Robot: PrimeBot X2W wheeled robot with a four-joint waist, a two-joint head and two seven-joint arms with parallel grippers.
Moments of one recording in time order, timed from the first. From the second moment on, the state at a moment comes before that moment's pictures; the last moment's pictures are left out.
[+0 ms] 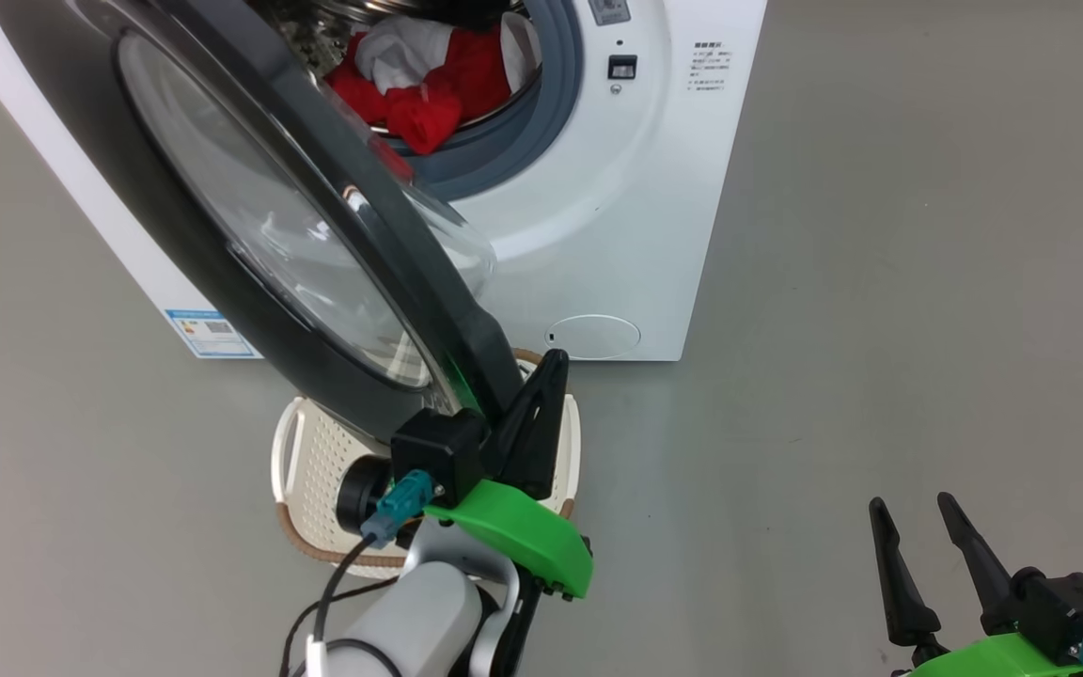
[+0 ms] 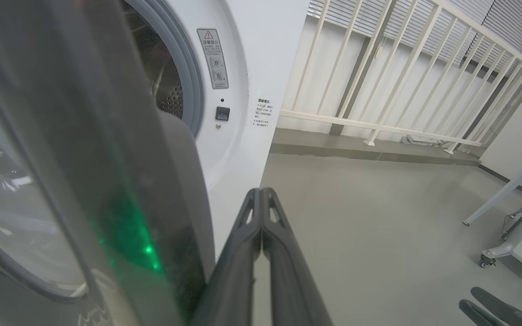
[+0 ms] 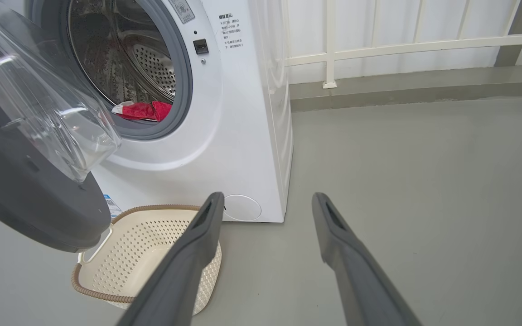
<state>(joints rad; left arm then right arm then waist) -0.56 0.03 -0.71 0.39 -0.63 0.25 -0.26 0.07 -0.04 -0.06 0.22 0.29 0.12 -0.26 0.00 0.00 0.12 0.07</state>
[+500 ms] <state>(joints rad) -0.50 0.02 -0.68 0.41 -0.56 0.22 -0.26 0.07 -0.04 -0.07 0.22 0.29 0.12 -0.26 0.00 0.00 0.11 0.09</state>
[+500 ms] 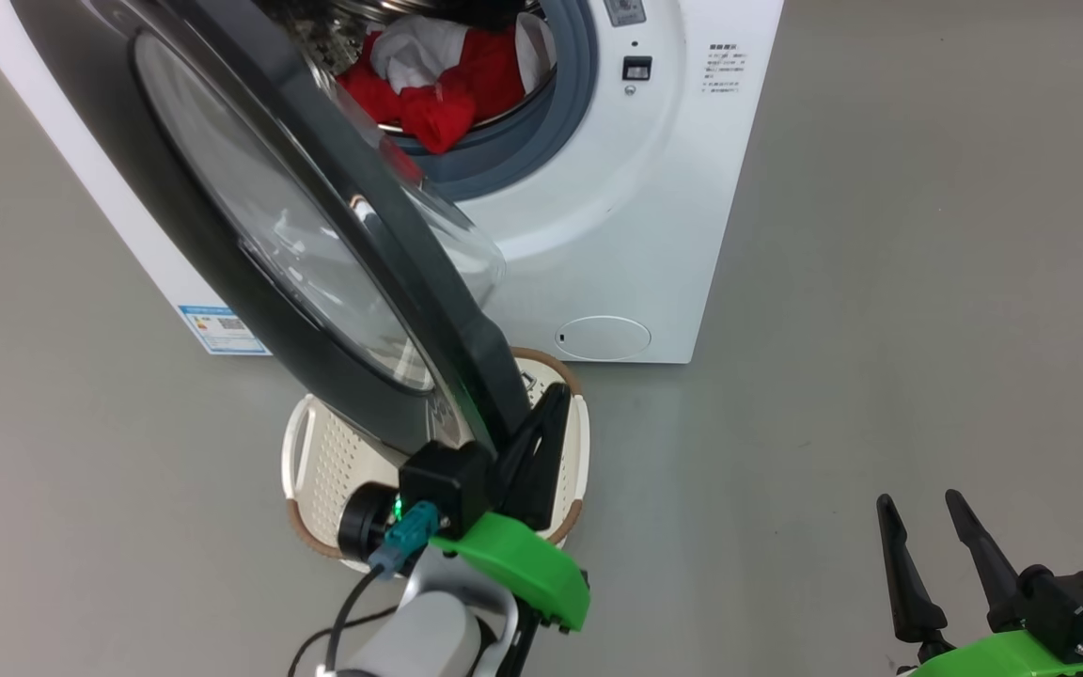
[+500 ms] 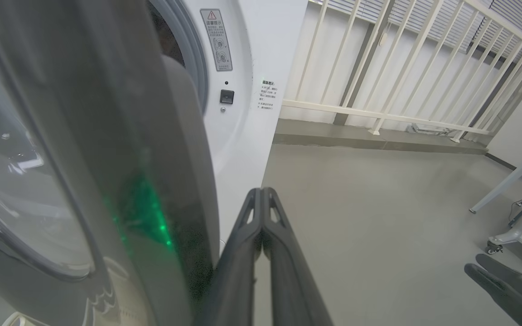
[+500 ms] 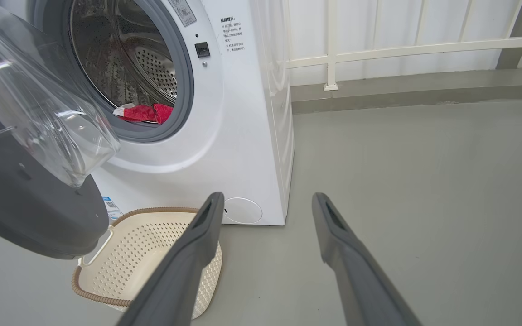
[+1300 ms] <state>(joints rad) -0.29 0.07 -0.57 0.28 -0.50 0.20 -0.26 0.07 -0.04 -0.08 0.22 0.29 0.12 -0.26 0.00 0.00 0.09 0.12</state>
